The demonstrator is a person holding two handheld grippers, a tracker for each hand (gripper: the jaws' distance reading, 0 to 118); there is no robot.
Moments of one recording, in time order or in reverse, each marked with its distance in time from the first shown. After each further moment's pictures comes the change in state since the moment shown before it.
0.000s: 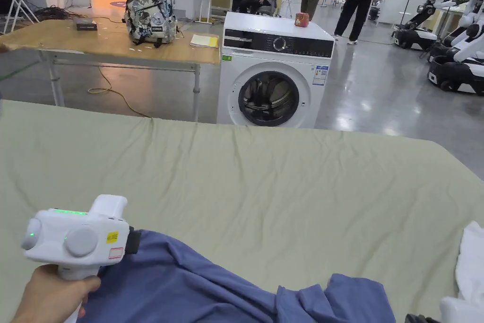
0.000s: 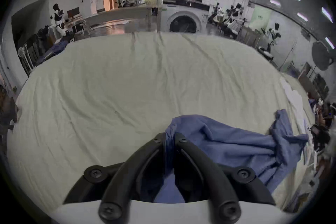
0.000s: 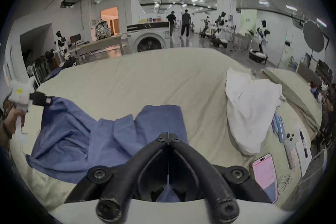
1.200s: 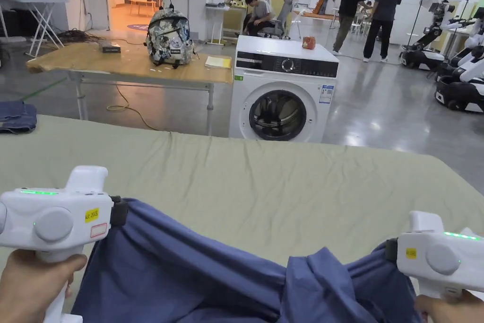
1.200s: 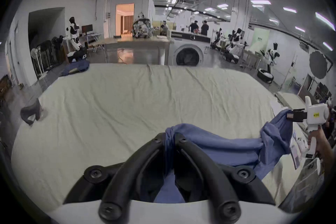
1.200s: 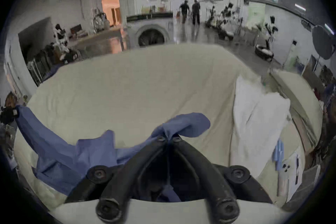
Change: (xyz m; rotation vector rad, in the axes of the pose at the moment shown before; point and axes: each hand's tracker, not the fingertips) left arm 0.005 -0.004 0.160 0.201 0.027 0.086; right arm -0.007 0.101 -0.010 0.001 0.033 0.058
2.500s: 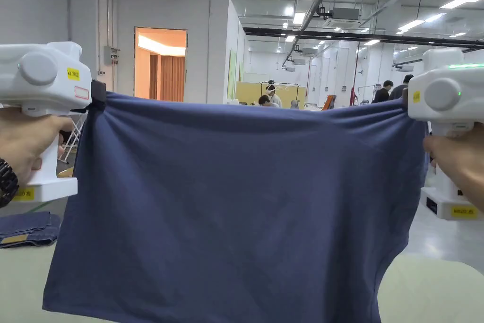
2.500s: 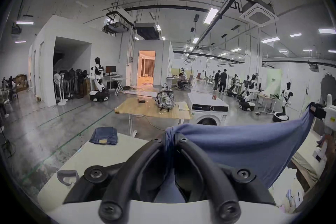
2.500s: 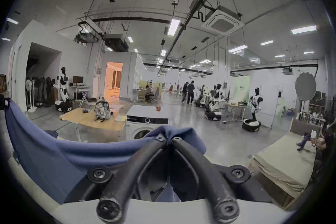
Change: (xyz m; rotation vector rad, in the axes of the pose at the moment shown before) left arm -0.039 0.324 0.141 0.407 0.151 0.036; right arm -0.083 0.340 0.182 0.669 -0.105 0.081
